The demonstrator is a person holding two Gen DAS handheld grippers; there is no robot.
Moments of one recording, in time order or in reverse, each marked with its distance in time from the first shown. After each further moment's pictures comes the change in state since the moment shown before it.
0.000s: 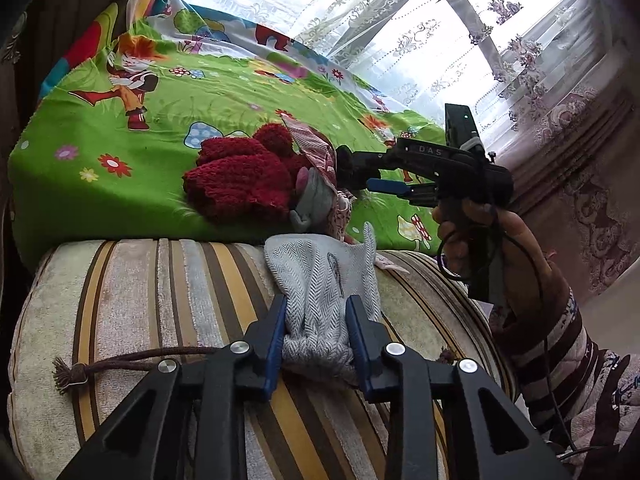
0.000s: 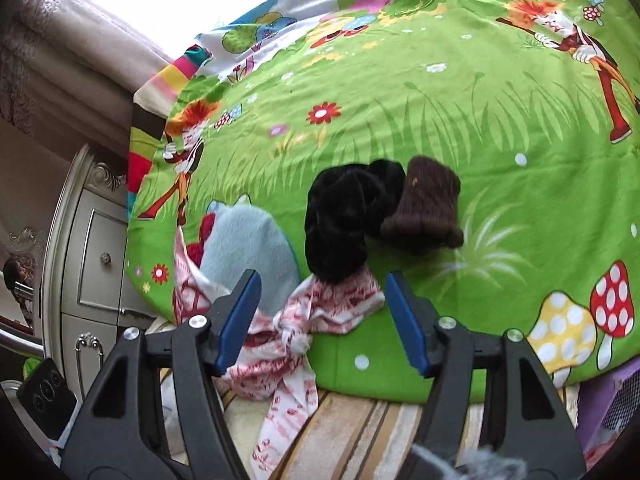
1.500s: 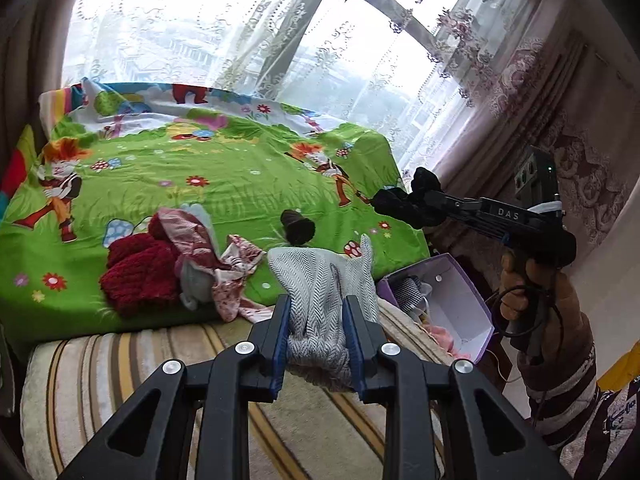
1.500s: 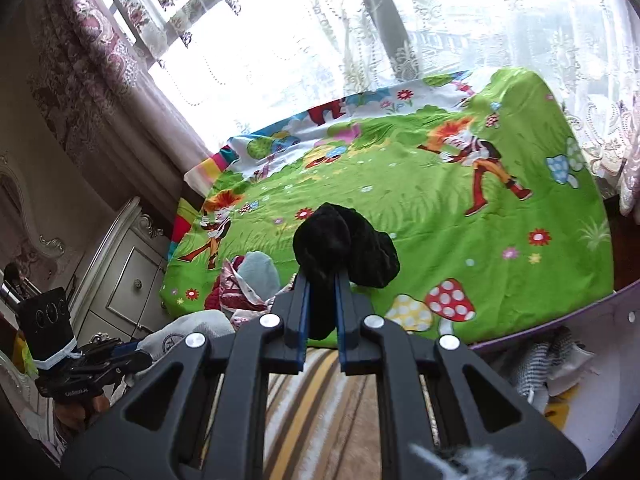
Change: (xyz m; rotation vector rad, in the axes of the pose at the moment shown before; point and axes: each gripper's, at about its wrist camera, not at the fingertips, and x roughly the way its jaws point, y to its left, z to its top) left arm 0.004 -0.129 0.031 0.254 -0.069 -0.017; right arm -0.206 -0.050 -0.075 -0.068 -0.394 -0.009
